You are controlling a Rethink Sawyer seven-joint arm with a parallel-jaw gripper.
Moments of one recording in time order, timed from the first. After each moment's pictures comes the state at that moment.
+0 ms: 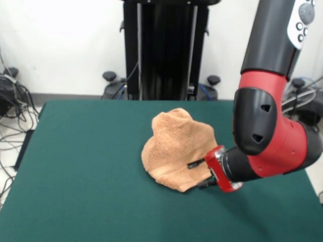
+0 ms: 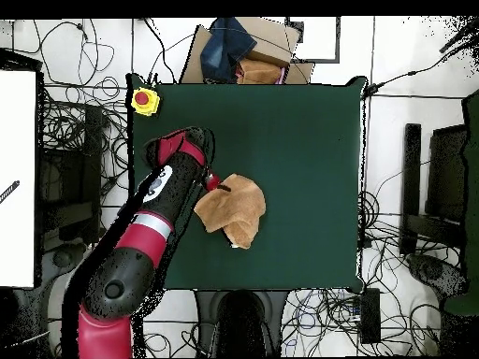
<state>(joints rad) 0.29 0.47 -0.91 0.61 0.43 1.12 2.58</state>
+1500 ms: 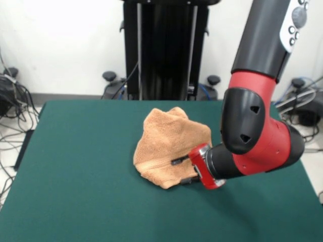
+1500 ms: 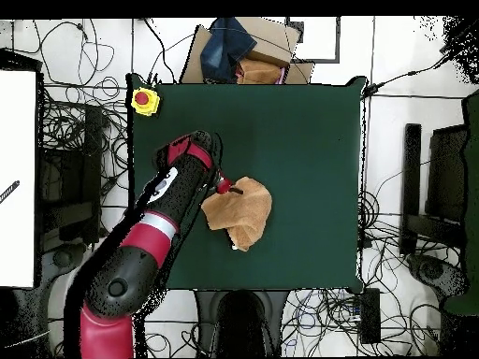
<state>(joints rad) 0.28 0.47 -0.91 0.64 0.35 1.06 2.59</state>
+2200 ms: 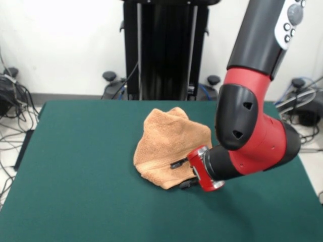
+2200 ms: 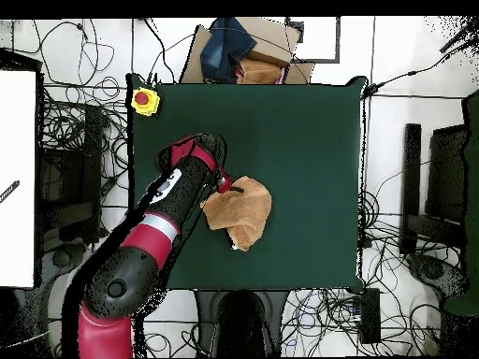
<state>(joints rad) 0.28 0.46 -0.90 0.68 0.37 1.00 2.67</state>
